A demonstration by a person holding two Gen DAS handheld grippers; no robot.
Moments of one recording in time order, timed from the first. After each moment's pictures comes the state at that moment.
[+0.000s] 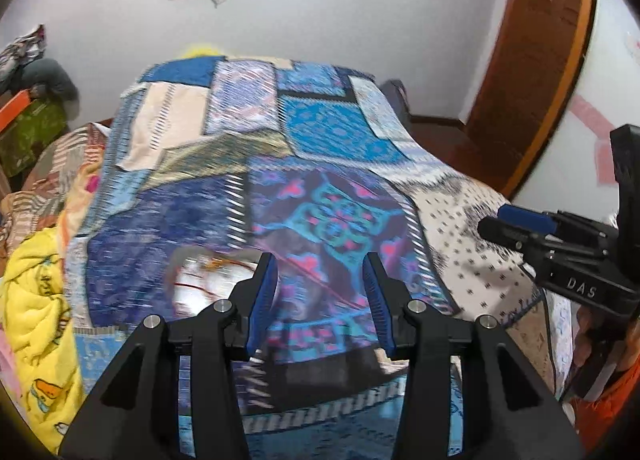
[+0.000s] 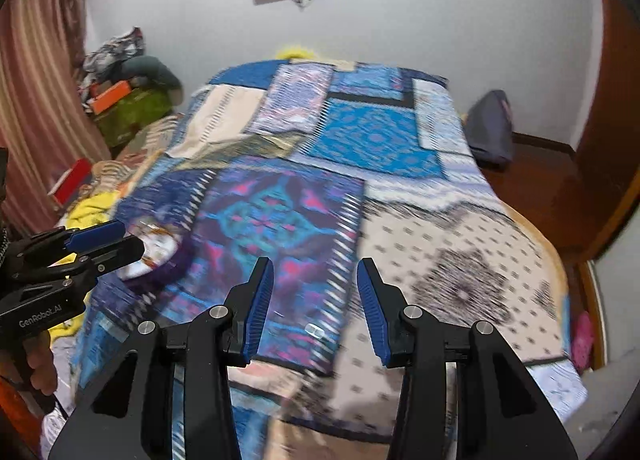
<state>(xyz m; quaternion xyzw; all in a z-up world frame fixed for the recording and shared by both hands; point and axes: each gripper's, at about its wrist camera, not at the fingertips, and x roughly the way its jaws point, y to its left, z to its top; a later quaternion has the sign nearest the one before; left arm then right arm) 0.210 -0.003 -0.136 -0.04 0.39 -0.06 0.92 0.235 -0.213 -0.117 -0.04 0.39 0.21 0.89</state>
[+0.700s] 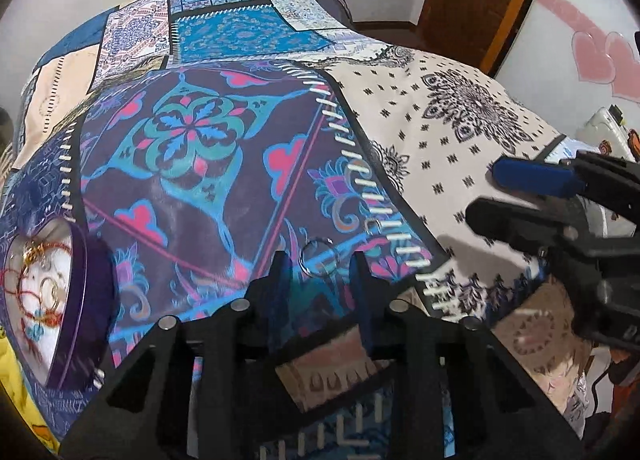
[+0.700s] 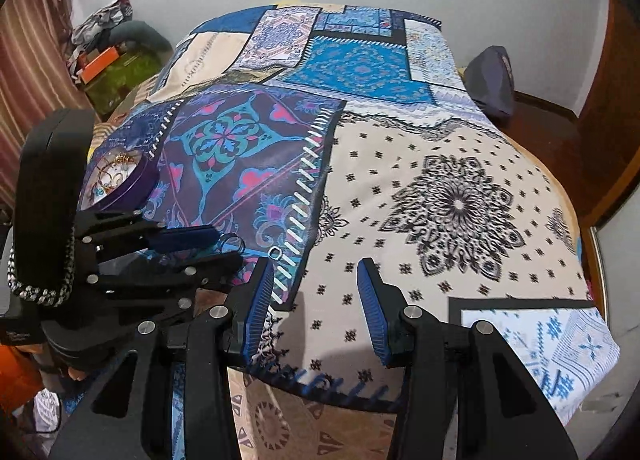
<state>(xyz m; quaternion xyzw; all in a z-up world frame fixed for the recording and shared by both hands) 0.258 -0.095 -0.233 0.04 0.50 -0.15 0.85 0.232 -0.226 -0.170 -0.05 0.46 0.23 0.86</state>
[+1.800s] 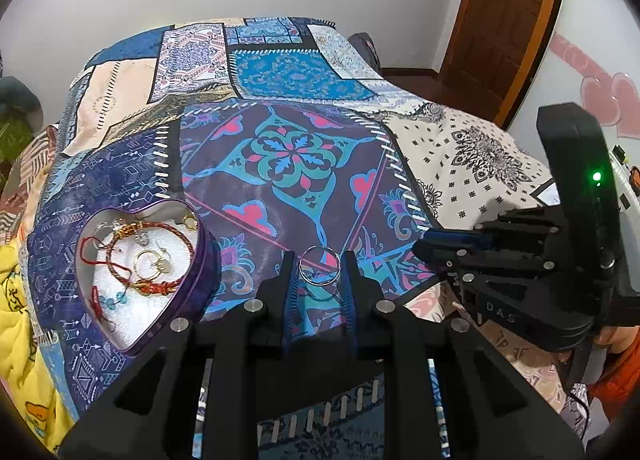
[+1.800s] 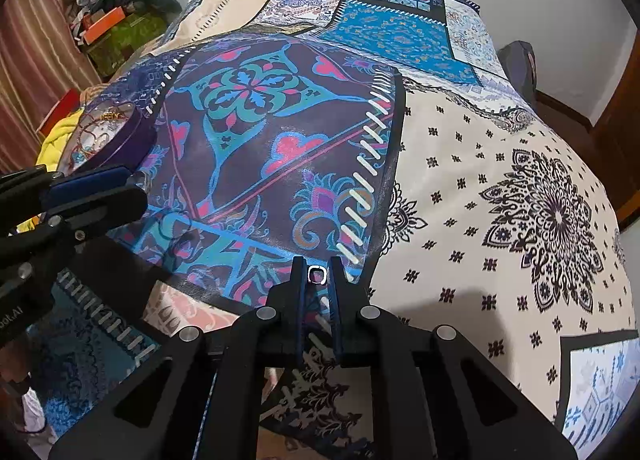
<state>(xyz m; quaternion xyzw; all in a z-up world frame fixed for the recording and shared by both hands) 0.222 -0.032 -0.195 0.00 0.44 -0.11 0.89 0.240 -0.177 -0.201 -0.08 0.50 0.23 0.83</state>
